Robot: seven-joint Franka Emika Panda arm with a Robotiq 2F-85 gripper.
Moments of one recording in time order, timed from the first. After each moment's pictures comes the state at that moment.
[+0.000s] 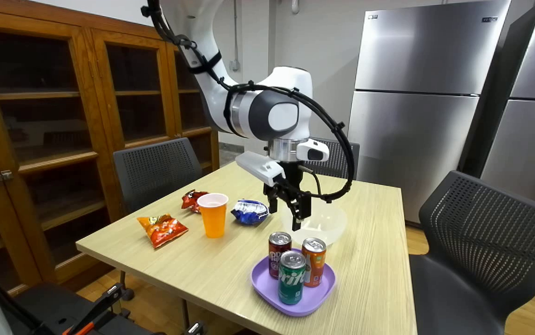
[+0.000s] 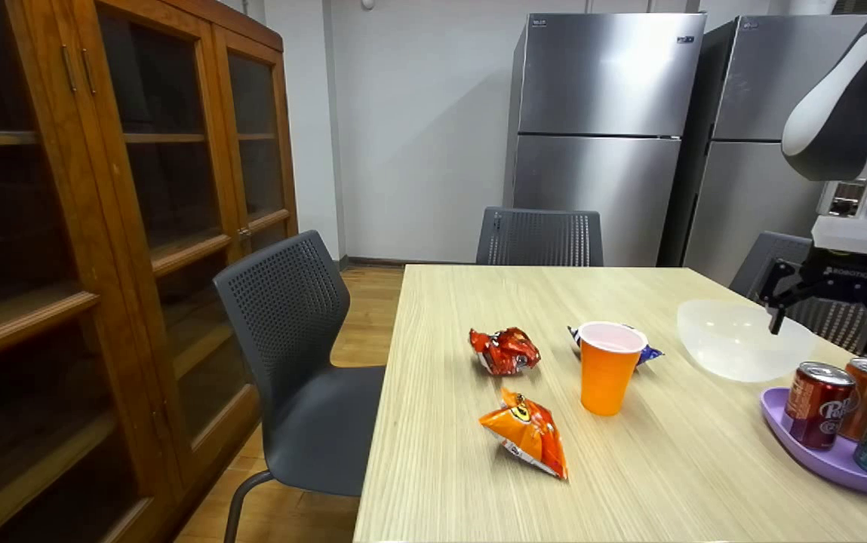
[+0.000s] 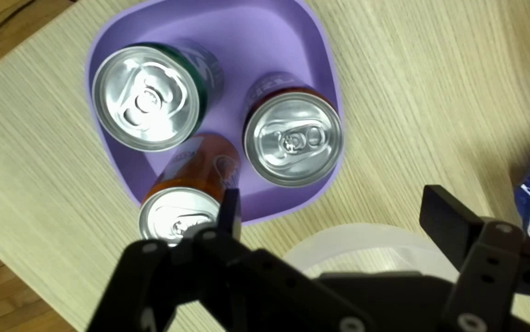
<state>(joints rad) -0.14 0.24 -0.20 -2.36 0.08 2.62 0.11</state>
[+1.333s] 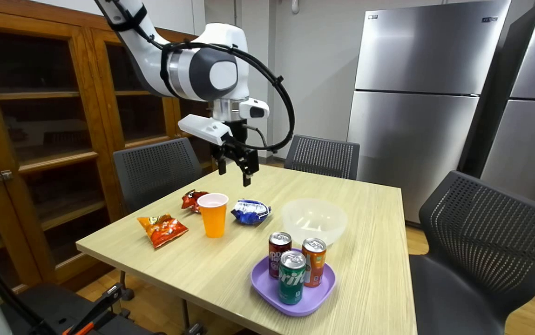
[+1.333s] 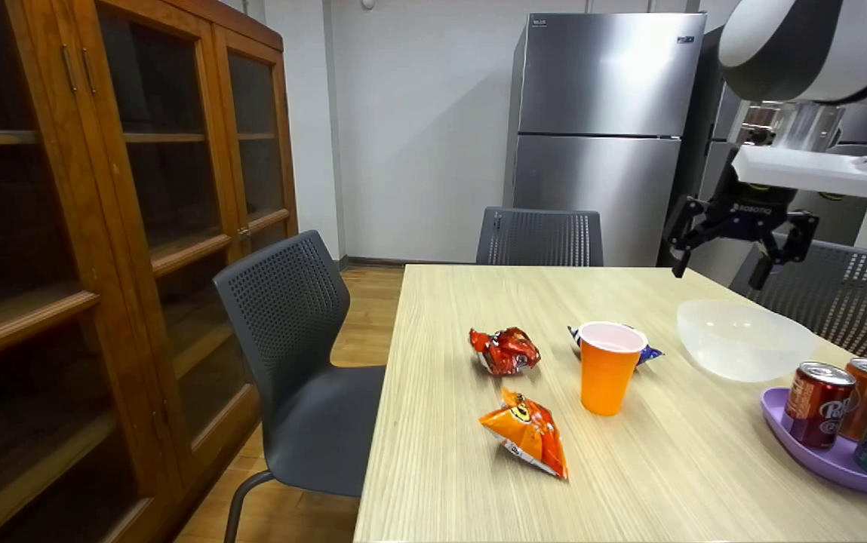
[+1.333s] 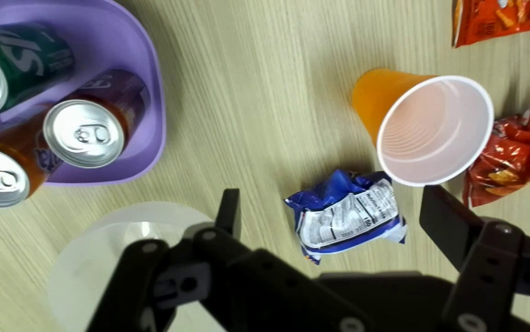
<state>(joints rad) -0.01 -0.01 -0.05 -2.49 0.07 2.61 0.11</state>
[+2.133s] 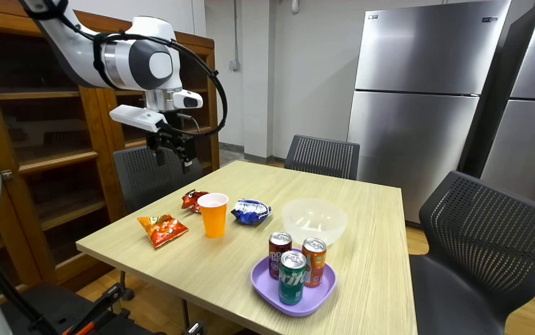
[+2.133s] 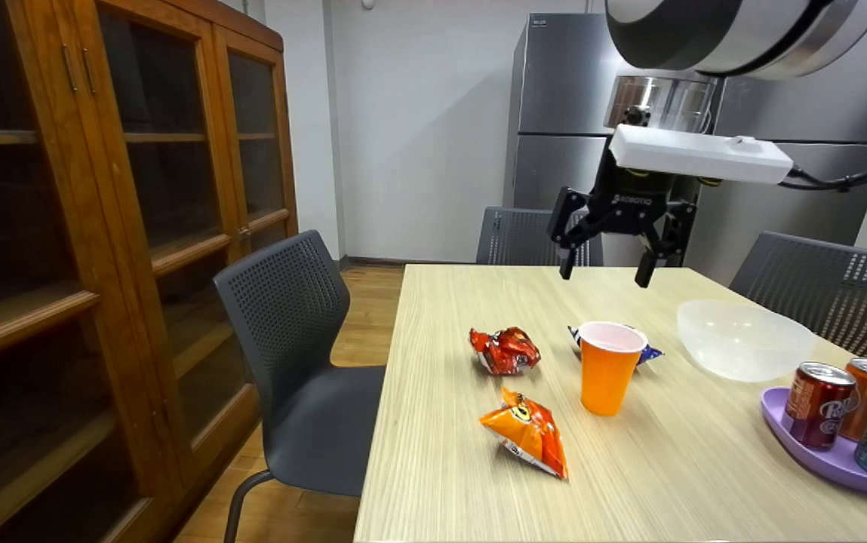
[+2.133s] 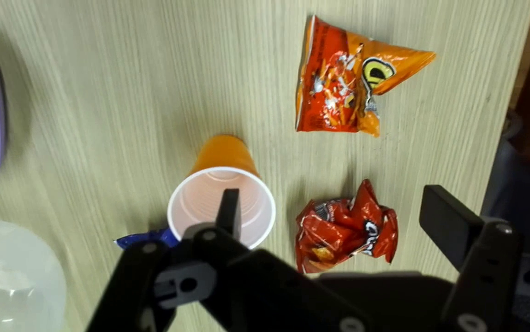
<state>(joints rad) 0.15 -0.06 0.14 -2.51 0.07 2.57 0.24</state>
